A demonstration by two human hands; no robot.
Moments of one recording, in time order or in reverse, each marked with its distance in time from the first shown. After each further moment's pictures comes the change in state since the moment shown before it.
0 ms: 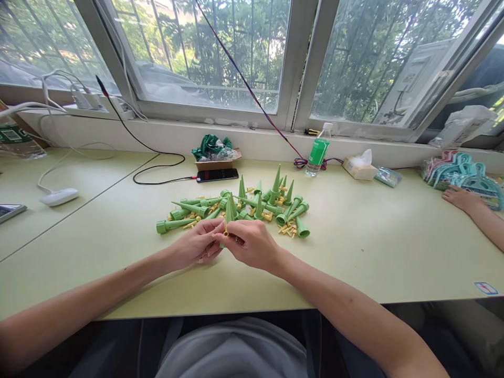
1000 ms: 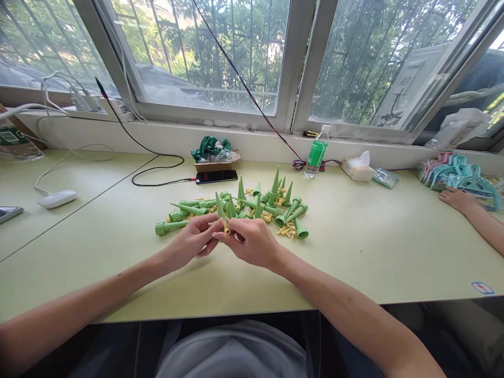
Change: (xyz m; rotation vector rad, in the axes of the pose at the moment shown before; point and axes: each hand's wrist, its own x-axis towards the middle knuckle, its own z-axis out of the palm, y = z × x) left_hand -0.003 0.013 0.005 0.242 0.168 0.121; right_hand -0.002 0.008 -0.001 -0.101 -0.067 0.075
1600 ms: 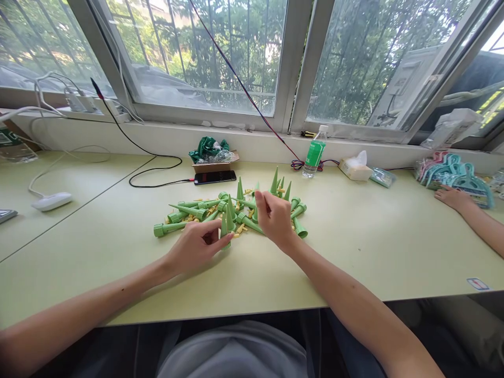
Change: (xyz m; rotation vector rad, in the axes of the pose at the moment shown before) left_hand -0.001 -0.006 0.006 0.808 0.233 0.176; right_hand 0.012 0.035 -0.026 -0.206 0.352 0.252
